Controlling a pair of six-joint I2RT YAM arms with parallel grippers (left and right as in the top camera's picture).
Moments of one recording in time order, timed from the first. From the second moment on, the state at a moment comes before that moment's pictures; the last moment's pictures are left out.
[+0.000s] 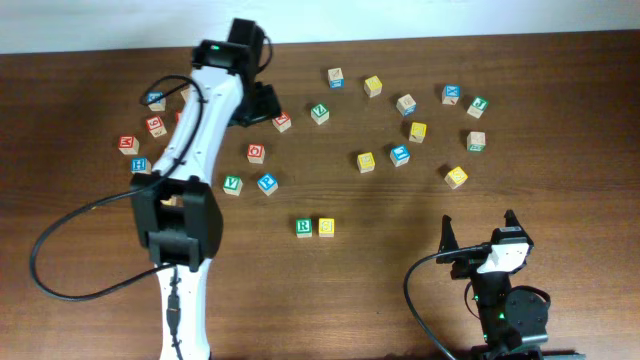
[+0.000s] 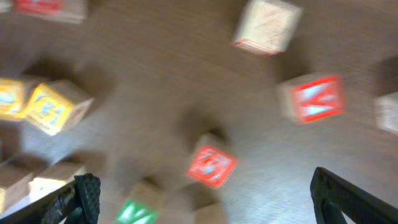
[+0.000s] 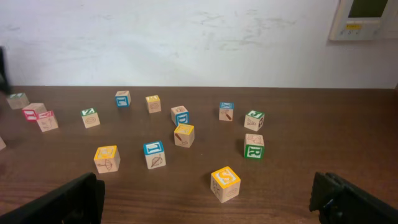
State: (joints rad) left arm -0.21 2.35 2.26 -1.32 -0.13 -0.52; right arm 0.07 0.02 0.01 -0.07 0.04 0.03
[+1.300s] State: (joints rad) left arm -0.13 2.35 2.26 -1.34 -0.13 -0.52; right arm -0.04 1.90 1.45 -0.97 0.00 -0.27
